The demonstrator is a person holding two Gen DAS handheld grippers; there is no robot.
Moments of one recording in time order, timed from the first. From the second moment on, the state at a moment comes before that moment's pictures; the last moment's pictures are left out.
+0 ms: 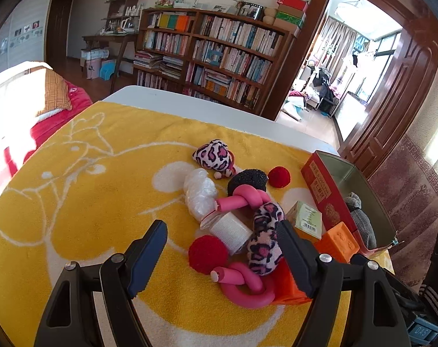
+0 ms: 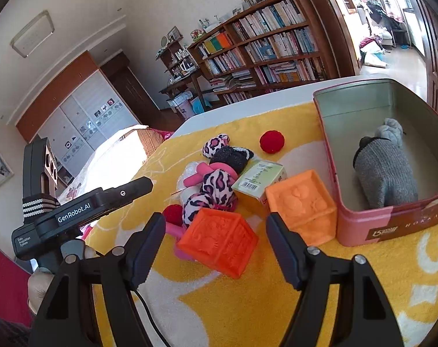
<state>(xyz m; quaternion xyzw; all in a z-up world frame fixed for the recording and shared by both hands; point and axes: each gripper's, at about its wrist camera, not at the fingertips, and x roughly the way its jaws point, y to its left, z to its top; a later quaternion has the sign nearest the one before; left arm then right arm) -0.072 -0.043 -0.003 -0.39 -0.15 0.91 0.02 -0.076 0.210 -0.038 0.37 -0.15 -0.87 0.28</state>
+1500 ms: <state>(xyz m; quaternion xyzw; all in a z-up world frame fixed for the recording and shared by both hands) -0.090 -0.047 -0.045 -0.44 -0.14 0.89 0.04 -0.075 0.161 -0.065 0.41 -0.02 -0.89 0.19</state>
